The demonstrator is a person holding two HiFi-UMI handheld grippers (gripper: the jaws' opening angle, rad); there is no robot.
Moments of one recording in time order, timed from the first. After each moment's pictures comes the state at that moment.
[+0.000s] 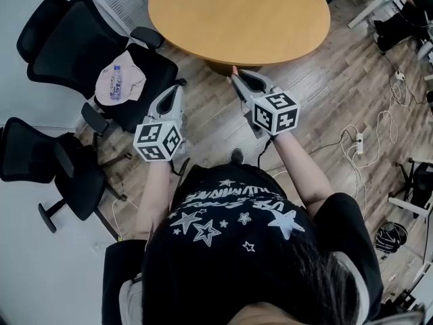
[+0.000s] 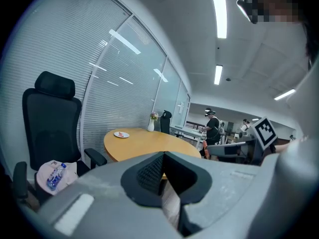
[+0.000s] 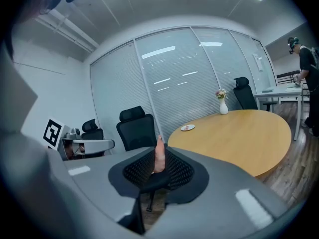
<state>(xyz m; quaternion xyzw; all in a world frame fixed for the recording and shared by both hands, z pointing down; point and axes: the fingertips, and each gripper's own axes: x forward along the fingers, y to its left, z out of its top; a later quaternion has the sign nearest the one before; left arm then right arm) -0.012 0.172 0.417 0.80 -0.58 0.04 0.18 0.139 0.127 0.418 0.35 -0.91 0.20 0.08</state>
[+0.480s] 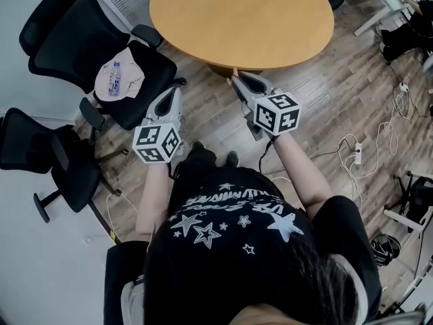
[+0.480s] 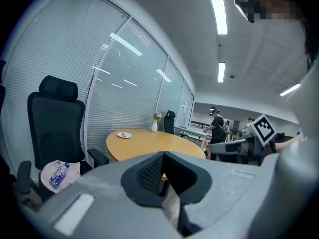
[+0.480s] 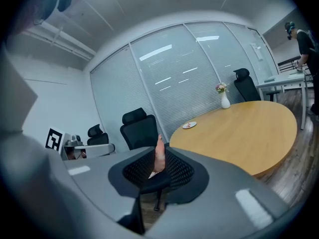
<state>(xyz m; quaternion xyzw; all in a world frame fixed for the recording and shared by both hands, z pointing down) 0.011 0.165 0.422 0.78 -0.60 0.05 0.17 0.166 0.109 0.426 0.32 -0.92 0.24 0.06</state>
